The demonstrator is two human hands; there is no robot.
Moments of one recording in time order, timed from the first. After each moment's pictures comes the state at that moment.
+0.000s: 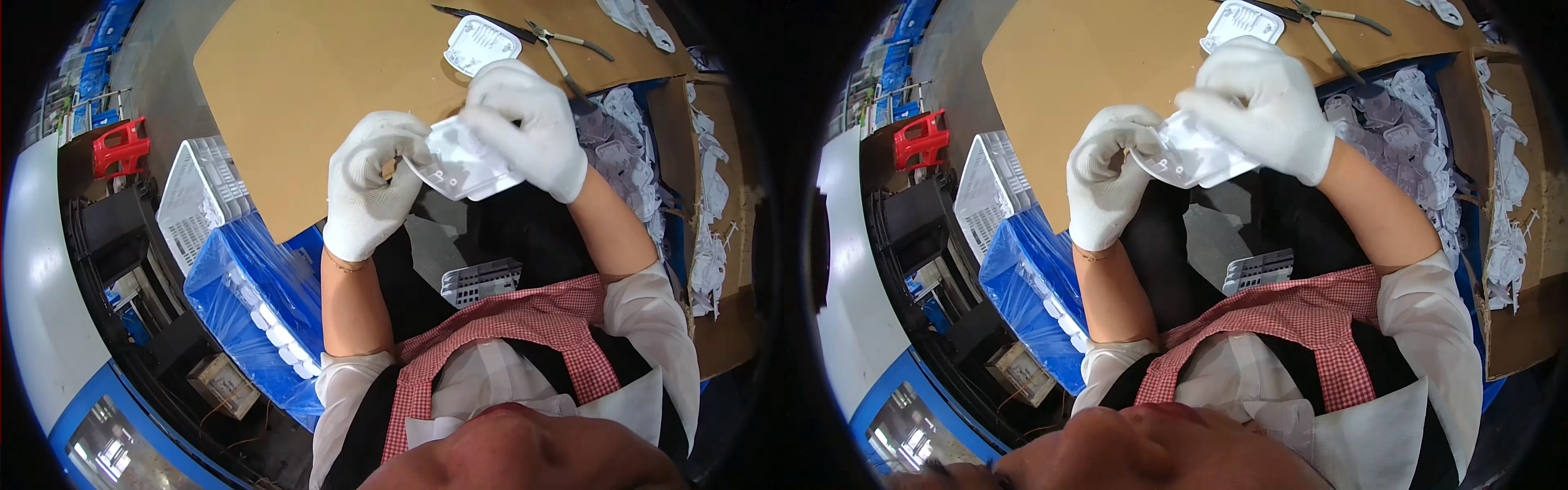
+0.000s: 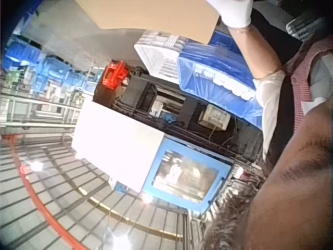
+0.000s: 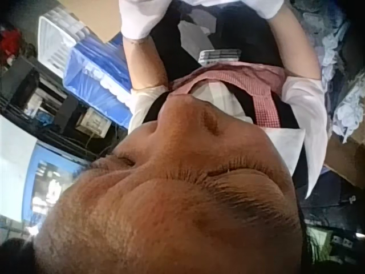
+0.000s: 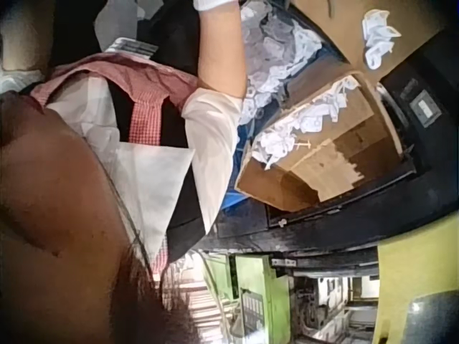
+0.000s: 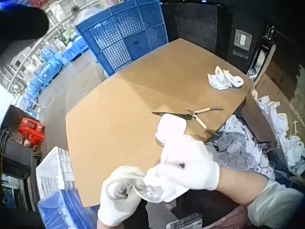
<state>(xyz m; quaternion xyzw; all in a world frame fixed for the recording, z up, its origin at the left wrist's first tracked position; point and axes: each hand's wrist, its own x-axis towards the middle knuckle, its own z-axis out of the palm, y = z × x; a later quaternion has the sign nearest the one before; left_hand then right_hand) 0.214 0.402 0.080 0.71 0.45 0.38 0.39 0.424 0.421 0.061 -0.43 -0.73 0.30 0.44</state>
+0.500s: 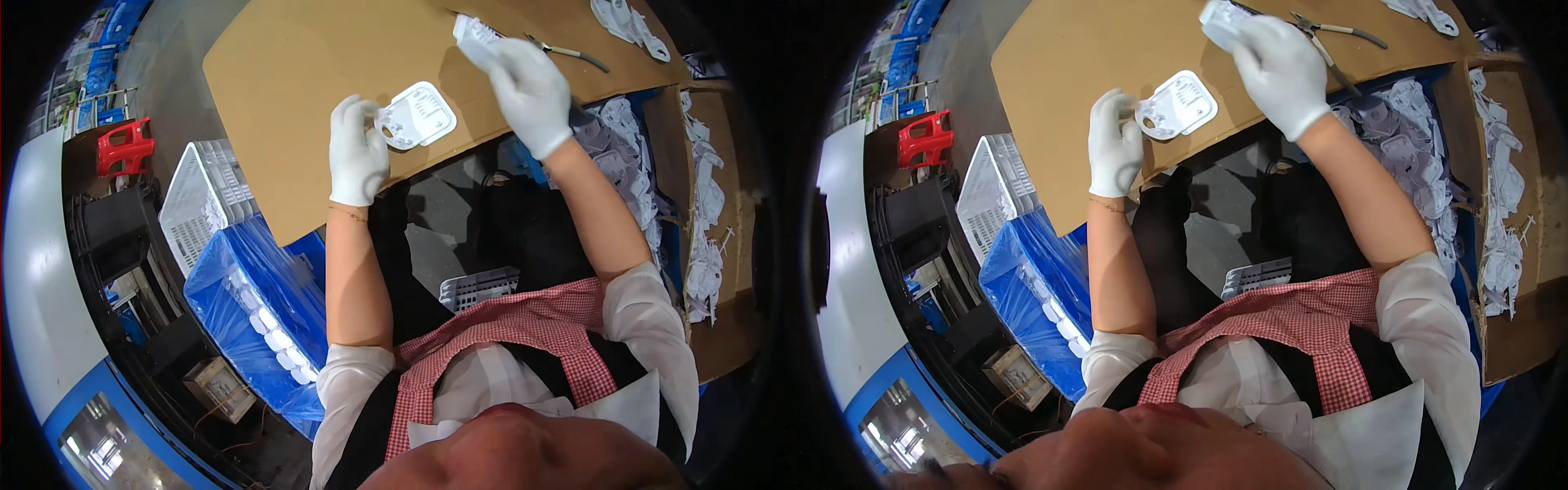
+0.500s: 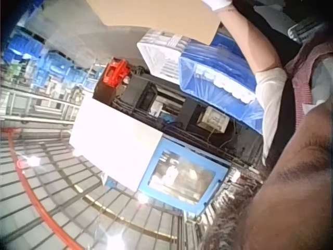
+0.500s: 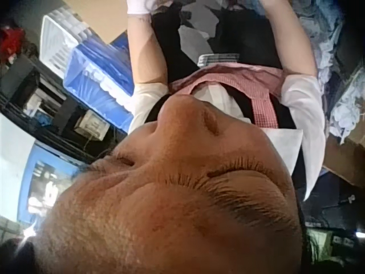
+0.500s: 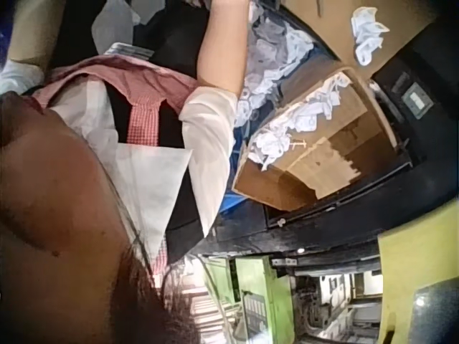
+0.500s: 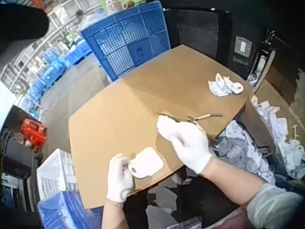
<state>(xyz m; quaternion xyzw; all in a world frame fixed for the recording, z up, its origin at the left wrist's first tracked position) 0.179 0.441 -0.009 0.72 0.57 0.35 0.19 0.431 0.461 0.010 -0.56 -0.68 0.06 0.47</state>
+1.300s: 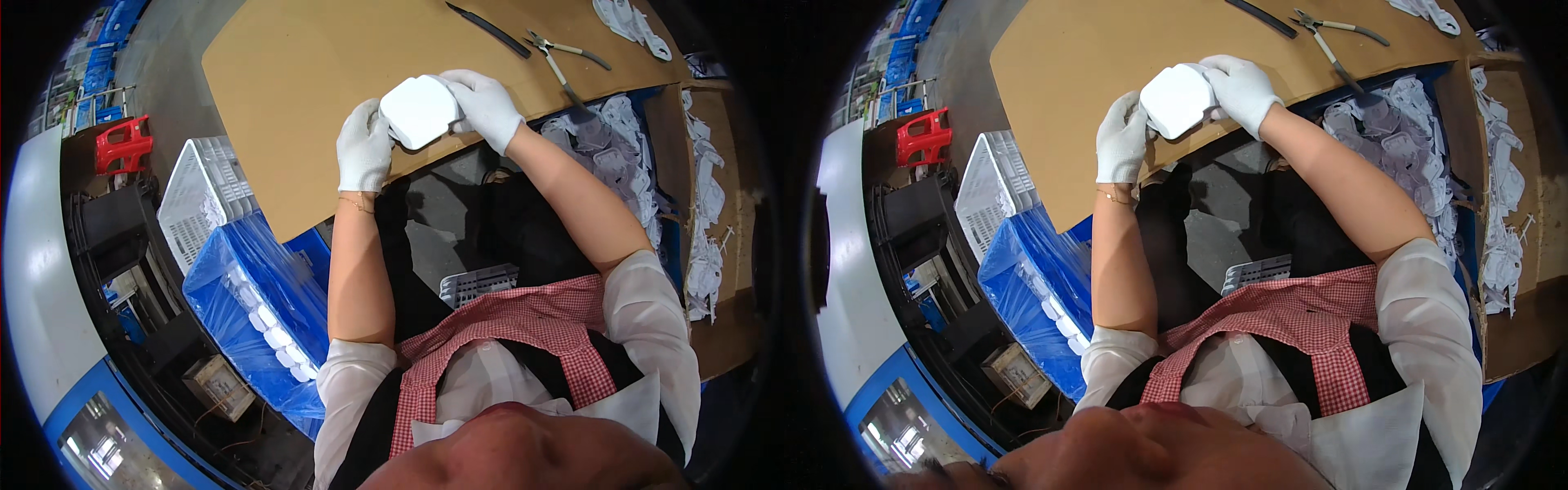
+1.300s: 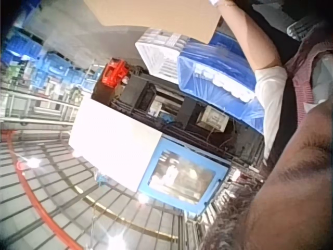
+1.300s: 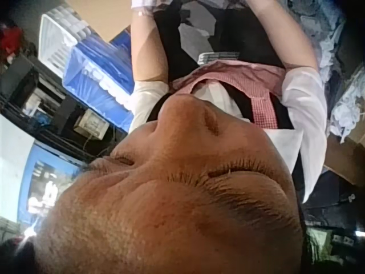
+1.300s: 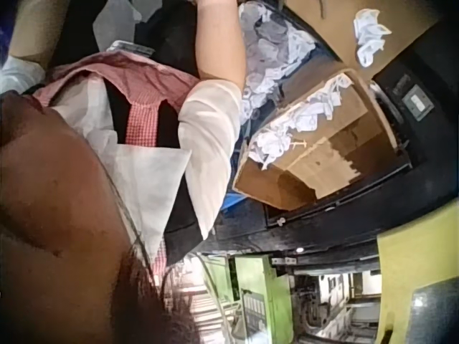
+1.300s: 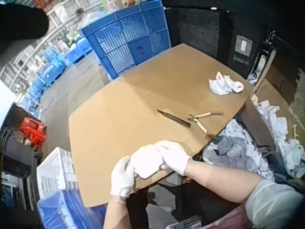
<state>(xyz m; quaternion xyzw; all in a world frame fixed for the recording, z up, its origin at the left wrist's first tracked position) 0.180 0.446 -0.028 0.54 0.66 0.33 0.40 0.384 0.462 -0.011 -0.58 -0.39 0.63 0.34</state>
